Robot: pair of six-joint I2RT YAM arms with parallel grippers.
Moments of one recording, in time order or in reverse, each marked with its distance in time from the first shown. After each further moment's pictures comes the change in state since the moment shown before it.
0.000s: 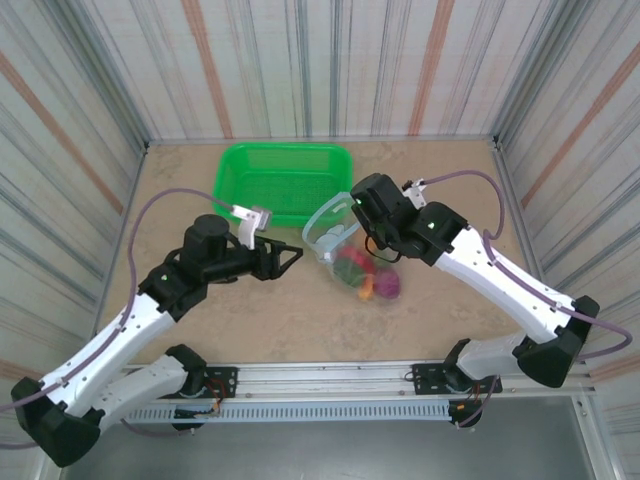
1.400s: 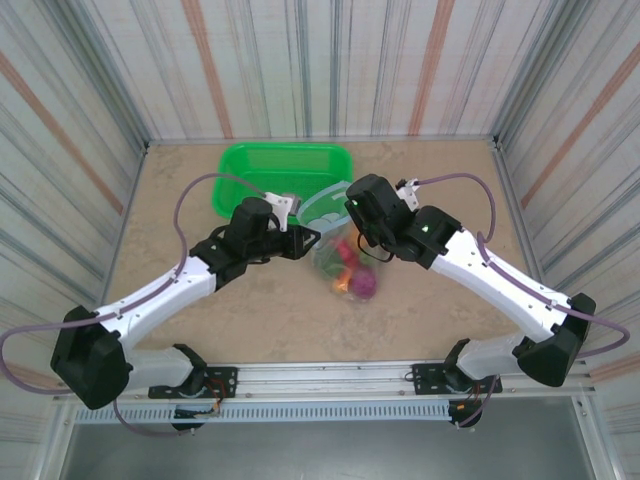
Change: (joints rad) left arm -0.006 0.342 0.072 0.156 -0.114 -0.043; right arm 0.011 -0.006 -0.048 0.137 0.010 -0.015
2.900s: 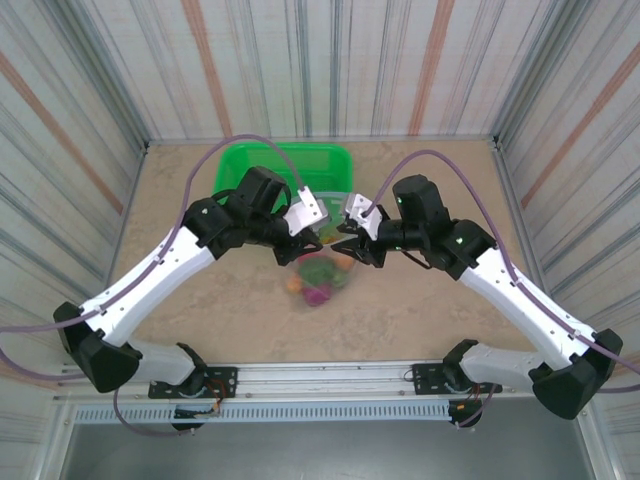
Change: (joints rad) left arm -0.066 0.086 0.514 -0.724 0.115 0.815; right arm -0.198 -0.190 -0.215 0.177 -0.982 -2.021
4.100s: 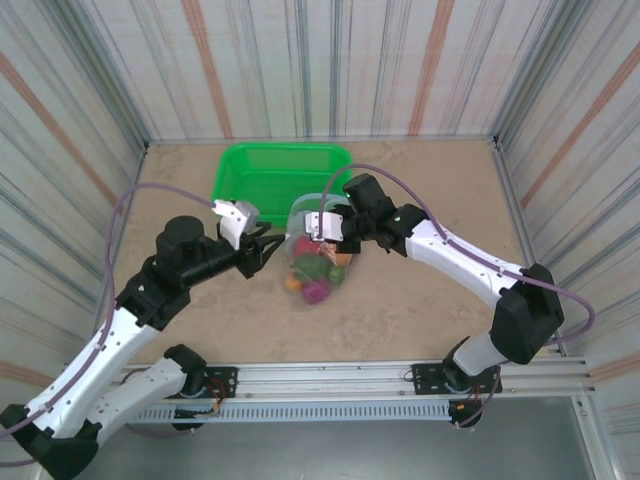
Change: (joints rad) left arm 0.140 -0.558 -0.549 0.528 -0.127 -0.399; right arm 0.048 0.357 0.030 0.143 0.254 -0.540
